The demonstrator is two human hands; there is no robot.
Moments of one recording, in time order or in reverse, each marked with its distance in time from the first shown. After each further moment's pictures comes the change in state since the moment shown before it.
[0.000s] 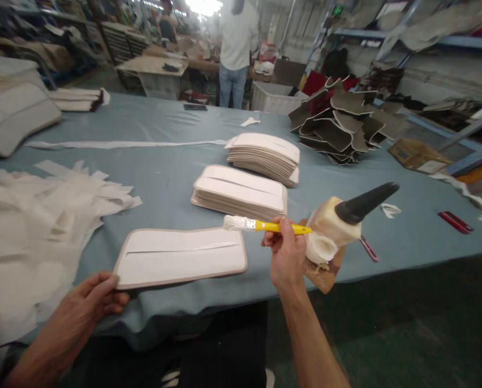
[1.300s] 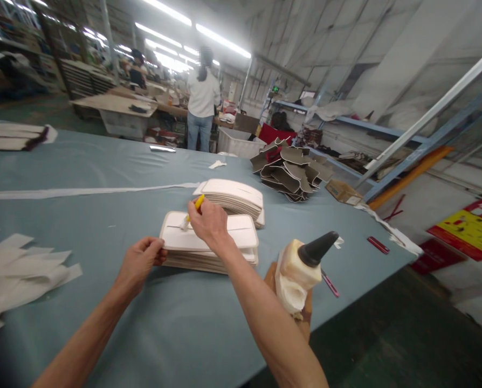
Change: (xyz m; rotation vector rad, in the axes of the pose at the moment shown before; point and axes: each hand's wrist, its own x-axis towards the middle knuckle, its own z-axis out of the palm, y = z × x) left_hand 0.150 0.139 0.174 -0.141 -0.152 0.417; right_hand 0.135 -0.006 0.174 -1.300 -0.375 -0.451
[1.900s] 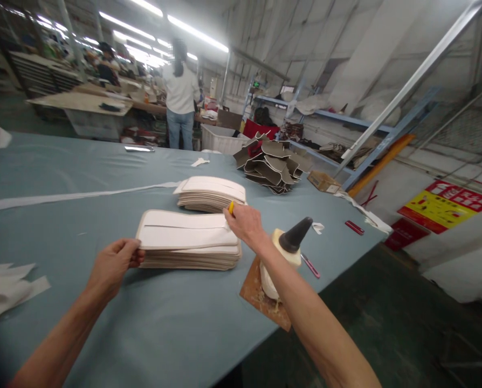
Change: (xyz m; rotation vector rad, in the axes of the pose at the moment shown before) left_hand 0.000 0.007 0.004 0.041 0.028 -0.007; right_hand -0.021 0.118 -0.084 -0.546 -0.008 0.055
